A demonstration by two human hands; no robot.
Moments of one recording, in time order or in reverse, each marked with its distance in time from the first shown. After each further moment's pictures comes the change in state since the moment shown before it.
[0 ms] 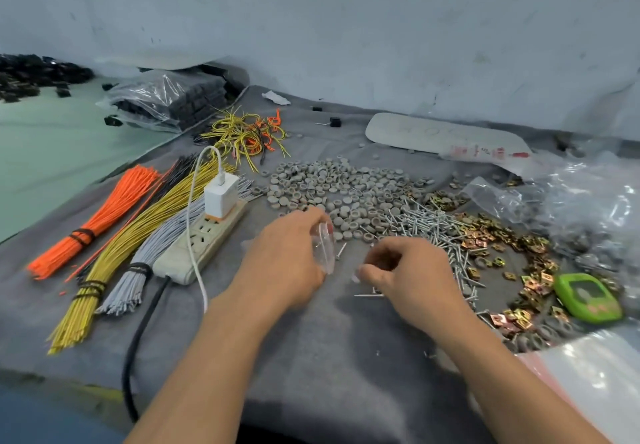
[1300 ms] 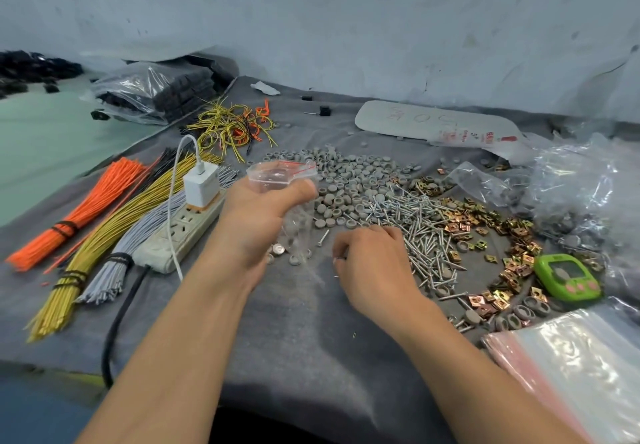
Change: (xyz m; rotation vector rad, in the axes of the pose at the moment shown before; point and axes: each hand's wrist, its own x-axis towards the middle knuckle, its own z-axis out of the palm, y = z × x) left_hand 0.006 0.029 -0.014 -1.098 0.158 -0.240; right_hand 0.006 0.001 0.028 -0.417 0.008 -0.184
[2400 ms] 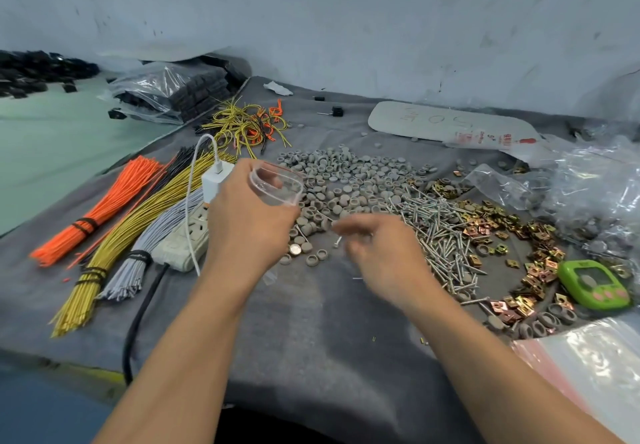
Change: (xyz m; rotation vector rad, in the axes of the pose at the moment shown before) left_hand 0.005 -0.011 -0.028 0.712 0.340 0.219; right_hand 0.005 -0.012 -0.017 0.625 -0.033 0.090
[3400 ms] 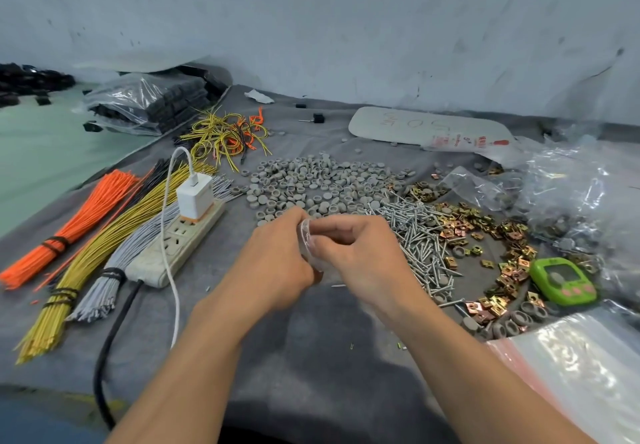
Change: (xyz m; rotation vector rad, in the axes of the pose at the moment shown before) left_hand -0.017 0.010 0.029 0.305 -0.526 0.152; right_hand -0.004 -0.008 -0.004 0.465 -0.012 -0.043
